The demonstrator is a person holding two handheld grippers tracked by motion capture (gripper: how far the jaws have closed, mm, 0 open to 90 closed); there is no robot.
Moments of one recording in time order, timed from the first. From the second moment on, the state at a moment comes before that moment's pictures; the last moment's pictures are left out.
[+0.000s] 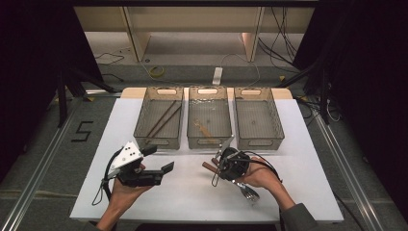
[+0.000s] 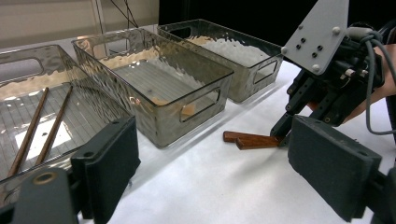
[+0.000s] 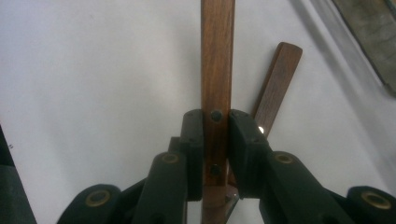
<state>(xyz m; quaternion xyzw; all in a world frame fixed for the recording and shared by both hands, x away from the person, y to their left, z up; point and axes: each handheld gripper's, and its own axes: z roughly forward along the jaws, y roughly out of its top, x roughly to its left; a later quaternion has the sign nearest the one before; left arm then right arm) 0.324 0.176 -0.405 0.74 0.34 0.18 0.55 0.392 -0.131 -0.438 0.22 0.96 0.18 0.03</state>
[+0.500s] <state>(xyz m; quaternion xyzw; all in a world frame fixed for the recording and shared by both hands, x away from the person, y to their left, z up) 0.325 0.176 -0.405 0.74 0.34 0.18 0.55 0.397 -0.144 -0.420 0.24 0.94 0.21 0.06</state>
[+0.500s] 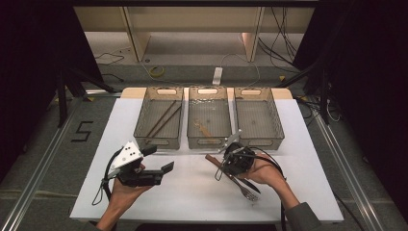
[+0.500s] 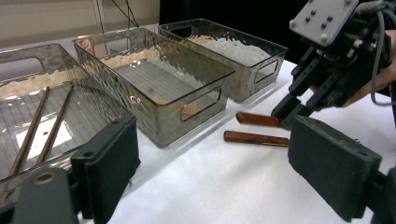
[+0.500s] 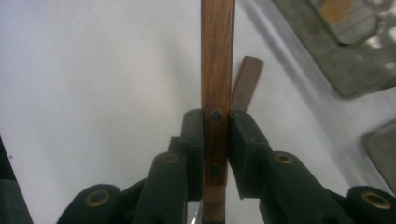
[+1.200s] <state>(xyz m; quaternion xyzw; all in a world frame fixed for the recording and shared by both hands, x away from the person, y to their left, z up) 0.326 0.178 -0.406 0.74 0.34 0.18 0.55 0.420 -0.187 -0.364 0.30 0.90 0.29 0.11</state>
